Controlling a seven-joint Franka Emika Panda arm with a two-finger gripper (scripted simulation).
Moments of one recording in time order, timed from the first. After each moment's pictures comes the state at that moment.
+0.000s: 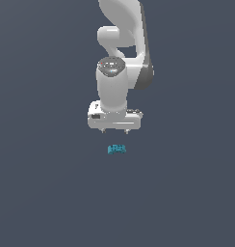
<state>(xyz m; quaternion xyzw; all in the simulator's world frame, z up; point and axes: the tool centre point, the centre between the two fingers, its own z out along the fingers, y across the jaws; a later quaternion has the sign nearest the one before) -0.004 -0.011 0.168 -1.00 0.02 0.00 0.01</state>
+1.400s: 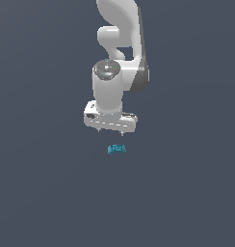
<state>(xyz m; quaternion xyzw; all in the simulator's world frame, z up) -0.007 -0.029 0.161 -1.00 0.08 0.01 -0.01</state>
